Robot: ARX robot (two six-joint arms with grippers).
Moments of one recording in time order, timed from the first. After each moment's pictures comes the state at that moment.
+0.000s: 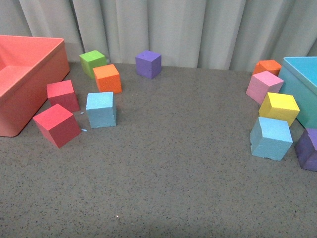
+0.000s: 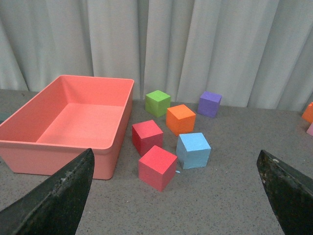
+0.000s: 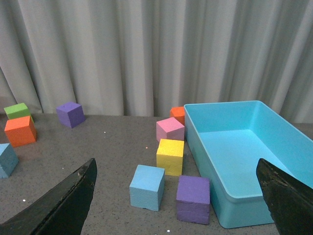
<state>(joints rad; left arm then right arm) 0.00 0.00 0.02 0.00 0.00 0.00 0.00 0.00 0.00 0.00 0.00 0.00</state>
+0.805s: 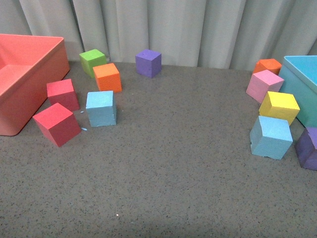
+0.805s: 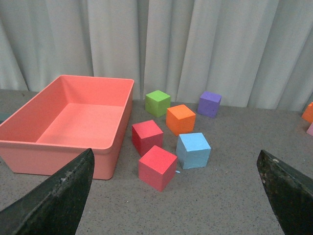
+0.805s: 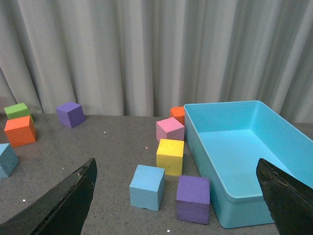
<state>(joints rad) 0.00 0.00 0.02 0.00 0.00 0.00 0.00 0.00 0.00 0.00 0.00 0.00</state>
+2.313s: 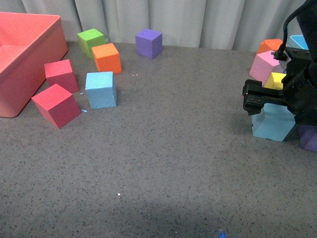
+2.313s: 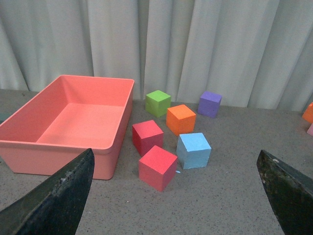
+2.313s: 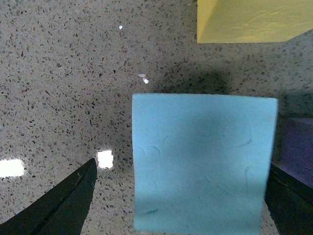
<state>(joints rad) 0.00 0.00 0.02 0.00 0.00 0.00 0.12 2.12 1.17 -0.18 0.07 0.30</state>
